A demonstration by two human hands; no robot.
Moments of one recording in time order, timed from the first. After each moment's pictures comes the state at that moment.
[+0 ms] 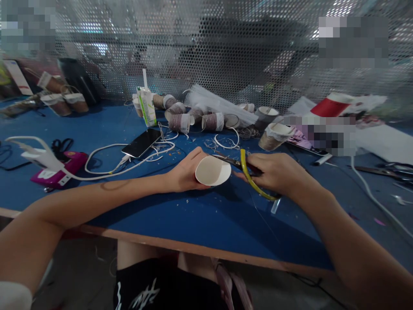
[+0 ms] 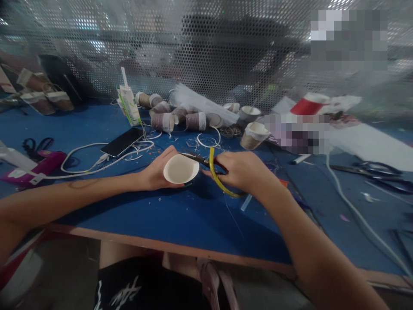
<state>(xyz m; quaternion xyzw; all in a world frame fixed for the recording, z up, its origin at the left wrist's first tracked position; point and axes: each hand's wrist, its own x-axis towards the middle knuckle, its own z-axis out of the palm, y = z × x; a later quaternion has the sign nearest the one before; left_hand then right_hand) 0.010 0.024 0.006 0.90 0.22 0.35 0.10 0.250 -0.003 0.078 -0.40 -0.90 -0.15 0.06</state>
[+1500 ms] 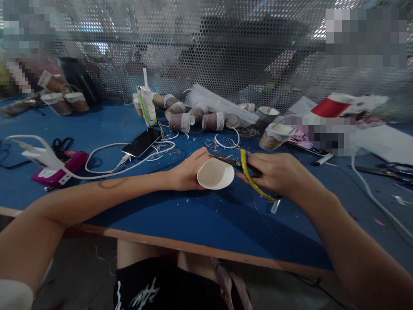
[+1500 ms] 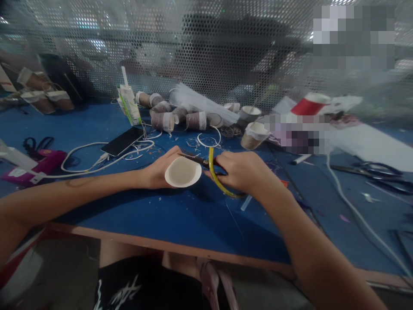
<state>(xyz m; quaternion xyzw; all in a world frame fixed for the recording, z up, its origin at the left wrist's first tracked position) 0.012 0.030 0.003 0.92 0.15 0.36 0.09 0.248 -0.010 0.081 -0.42 -0.89 -0.14 0.03</state>
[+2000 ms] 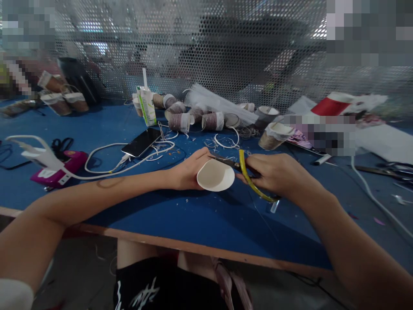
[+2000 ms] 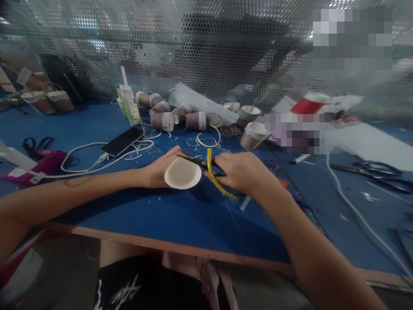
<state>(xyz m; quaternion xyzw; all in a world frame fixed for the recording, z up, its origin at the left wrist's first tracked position) 0.011 0.031 0.007 0.93 0.15 0.32 0.12 0.253 -0.006 0.076 -0.39 -0.90 -0.19 0.03</state>
